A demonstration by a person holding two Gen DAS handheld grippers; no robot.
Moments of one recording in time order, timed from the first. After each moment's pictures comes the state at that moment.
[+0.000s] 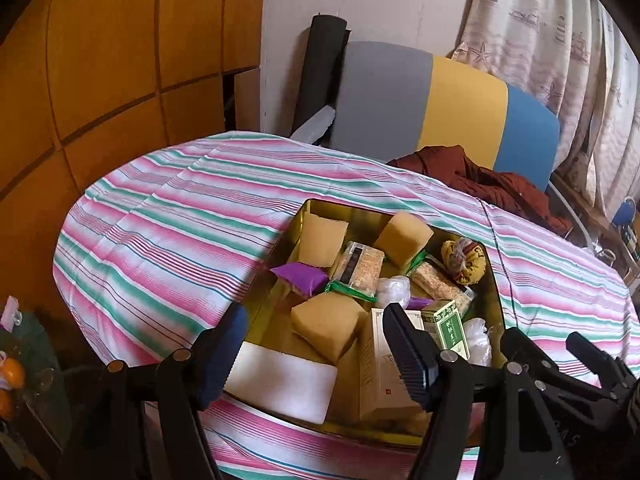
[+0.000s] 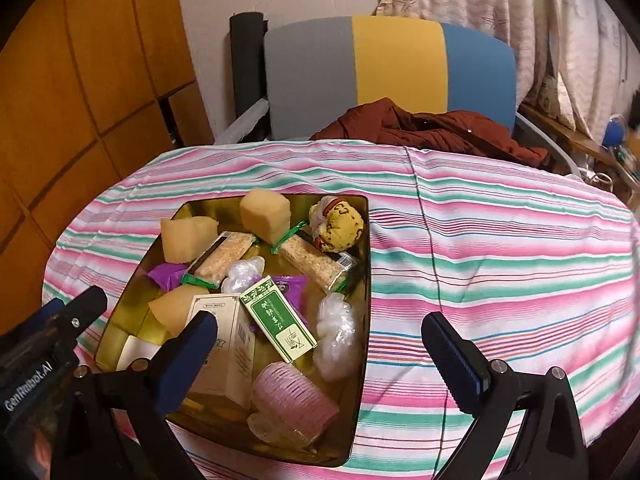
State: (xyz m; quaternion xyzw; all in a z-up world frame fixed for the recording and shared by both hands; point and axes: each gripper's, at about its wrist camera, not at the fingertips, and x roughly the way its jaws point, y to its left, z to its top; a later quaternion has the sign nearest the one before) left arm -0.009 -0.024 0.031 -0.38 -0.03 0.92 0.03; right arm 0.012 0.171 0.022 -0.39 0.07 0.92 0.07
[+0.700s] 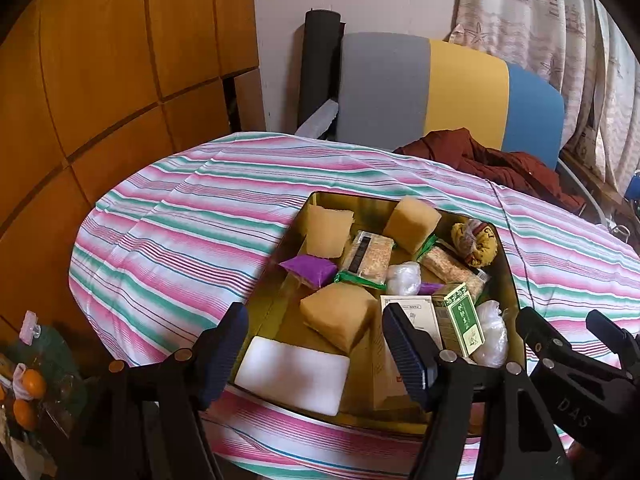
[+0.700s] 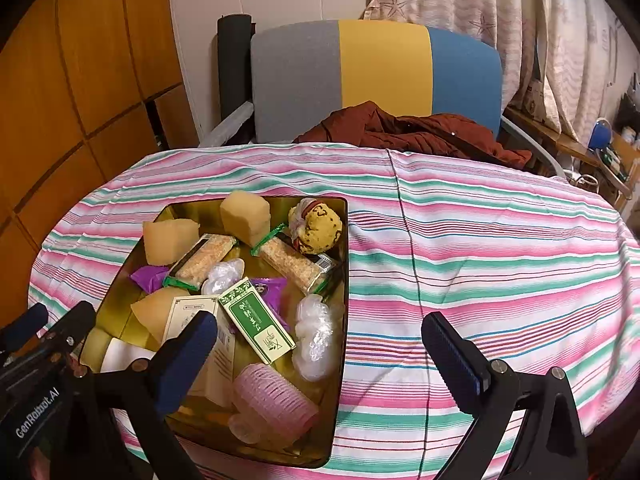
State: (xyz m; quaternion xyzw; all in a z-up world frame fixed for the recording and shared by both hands) left arm -0.006 -0.015 0.028 -0.39 0.01 0.92 0.01; right arm 0.012 0.176 0.019 -0.39 0.06 0.92 0.09
